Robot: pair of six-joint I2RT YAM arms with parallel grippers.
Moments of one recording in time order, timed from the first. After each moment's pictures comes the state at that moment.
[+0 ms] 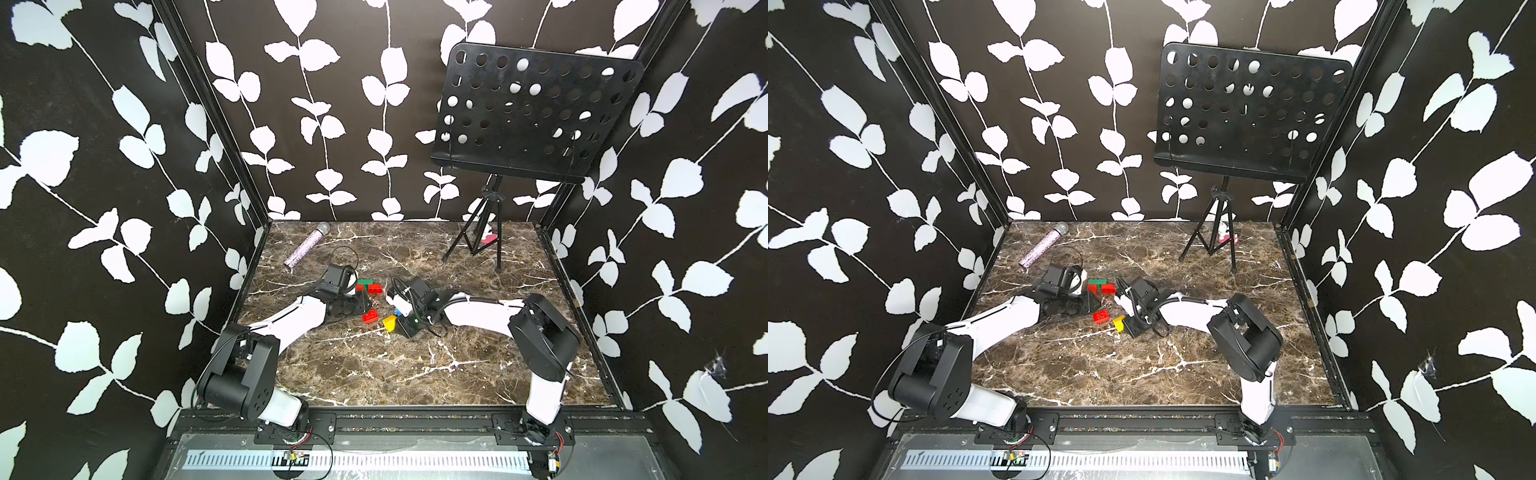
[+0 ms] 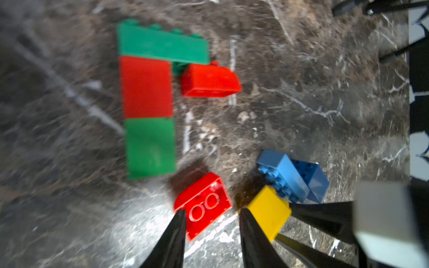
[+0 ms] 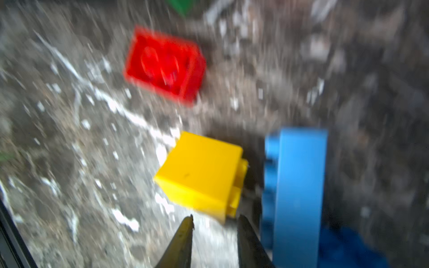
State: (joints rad) left arm -0.42 1.49 0.85 -0.32 0.28 -0.43; right arm 0.83 1.85 1.13 -0.40 -0.24 0.11
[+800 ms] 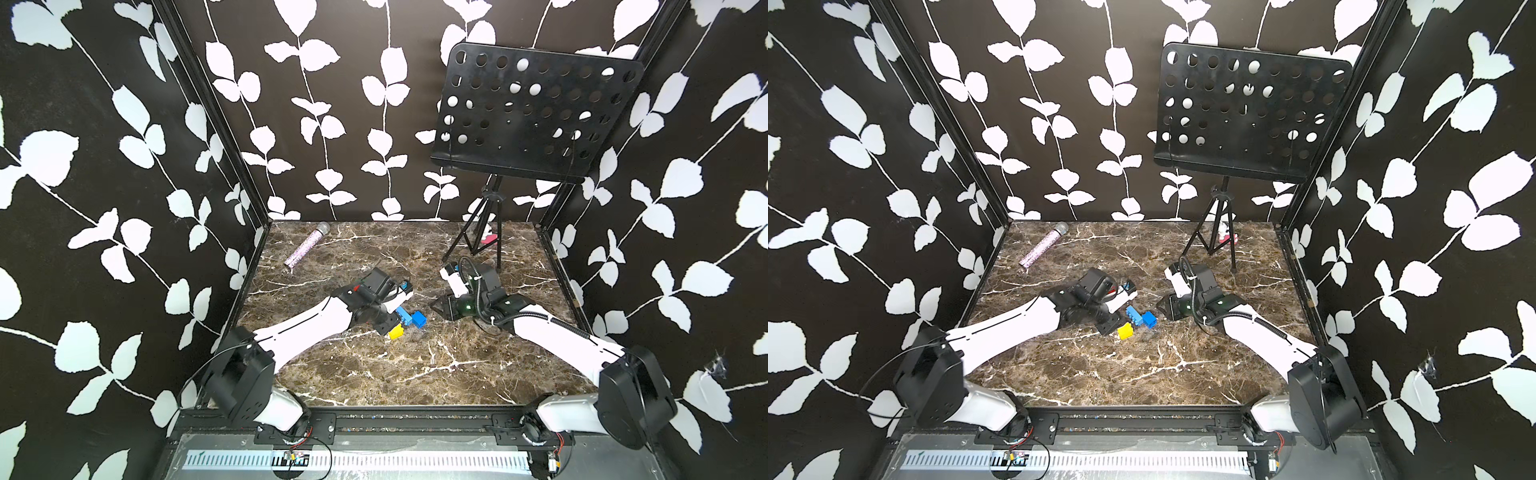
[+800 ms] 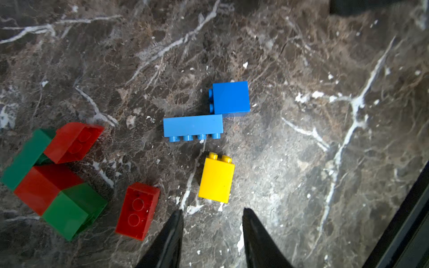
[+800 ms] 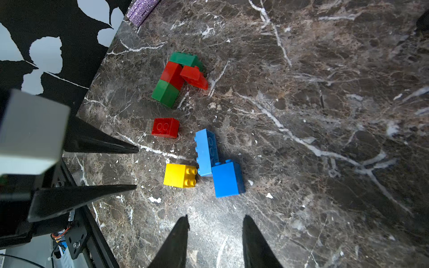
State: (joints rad) left arm -0.76 1.51 1.07 -0.63 0.12 0.24; right arm 0.51 1.34 0.84 -0.27 -0.40 0.25
